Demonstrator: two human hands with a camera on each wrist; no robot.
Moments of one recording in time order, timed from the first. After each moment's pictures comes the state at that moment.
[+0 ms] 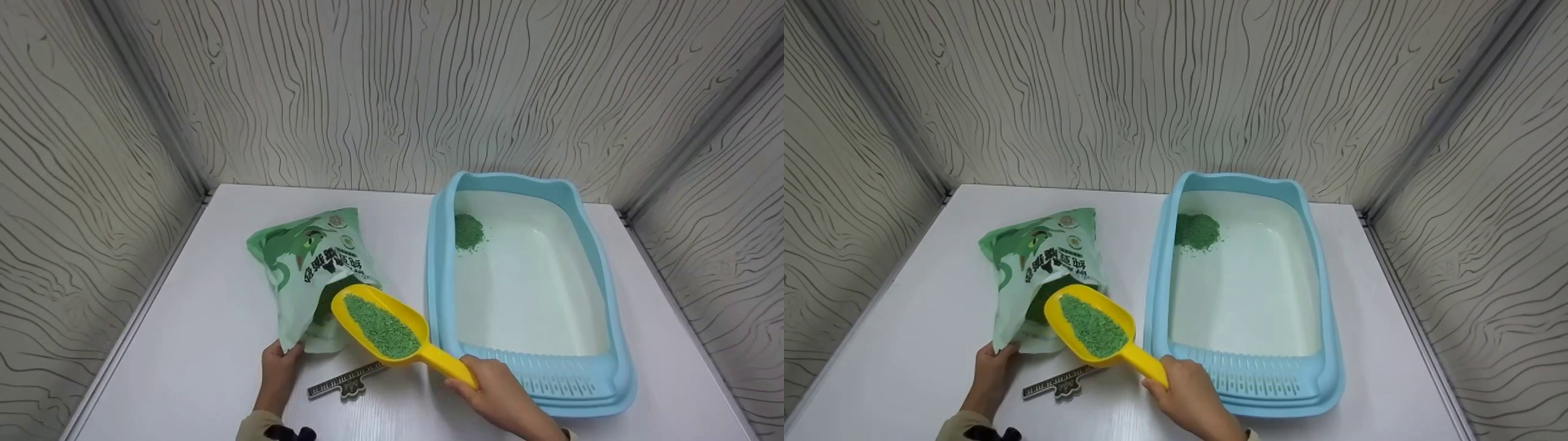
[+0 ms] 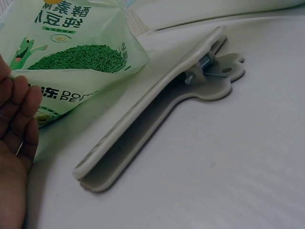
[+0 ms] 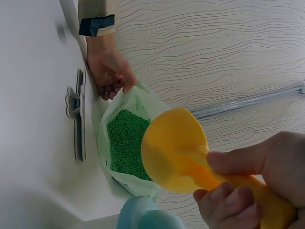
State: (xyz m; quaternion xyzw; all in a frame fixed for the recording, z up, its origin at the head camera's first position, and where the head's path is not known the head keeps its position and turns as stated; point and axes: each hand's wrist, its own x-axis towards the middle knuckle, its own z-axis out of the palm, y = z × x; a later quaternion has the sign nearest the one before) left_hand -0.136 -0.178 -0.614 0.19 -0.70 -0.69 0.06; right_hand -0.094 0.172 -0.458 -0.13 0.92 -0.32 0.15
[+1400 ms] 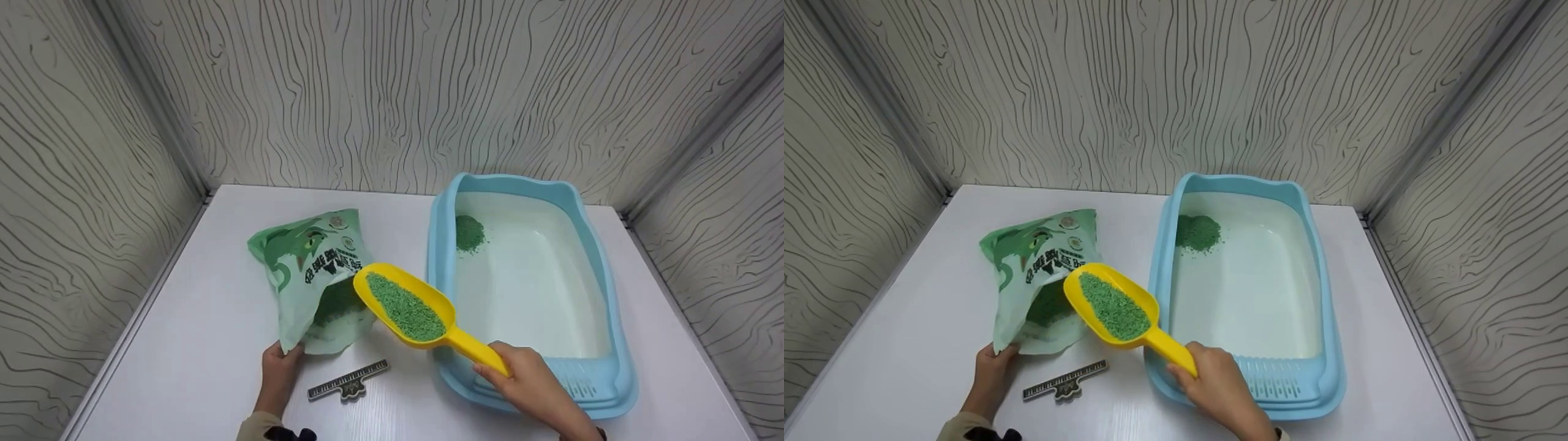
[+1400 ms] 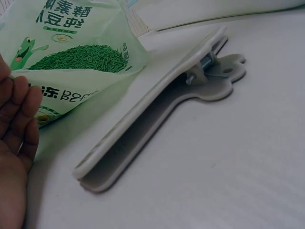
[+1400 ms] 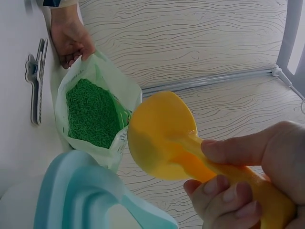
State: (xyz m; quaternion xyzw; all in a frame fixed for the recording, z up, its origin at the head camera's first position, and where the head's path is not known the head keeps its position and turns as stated) left_hand -0.136 -0.178 -0.618 0.18 -0.72 -0.67 0.05; right_hand -0.100 0.202 -0.431 -0.08 0.92 -0.35 0.13
